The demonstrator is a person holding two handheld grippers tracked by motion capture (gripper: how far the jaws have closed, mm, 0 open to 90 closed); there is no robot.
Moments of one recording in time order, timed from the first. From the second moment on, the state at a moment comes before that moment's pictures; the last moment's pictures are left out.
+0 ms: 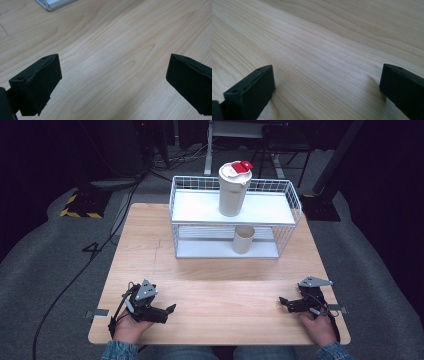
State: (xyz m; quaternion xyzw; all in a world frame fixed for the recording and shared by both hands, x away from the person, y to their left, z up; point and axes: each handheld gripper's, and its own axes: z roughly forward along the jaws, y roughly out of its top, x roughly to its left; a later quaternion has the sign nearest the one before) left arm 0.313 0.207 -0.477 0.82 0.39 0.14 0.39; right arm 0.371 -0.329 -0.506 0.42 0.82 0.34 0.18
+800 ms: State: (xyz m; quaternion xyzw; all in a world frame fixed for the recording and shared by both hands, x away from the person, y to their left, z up) left arm 0.323 0.208 -0.505 0.83 0.42 0.15 0.32; right arm 0.371 -0.329 -0.506 0.42 0.82 0.34 0.18
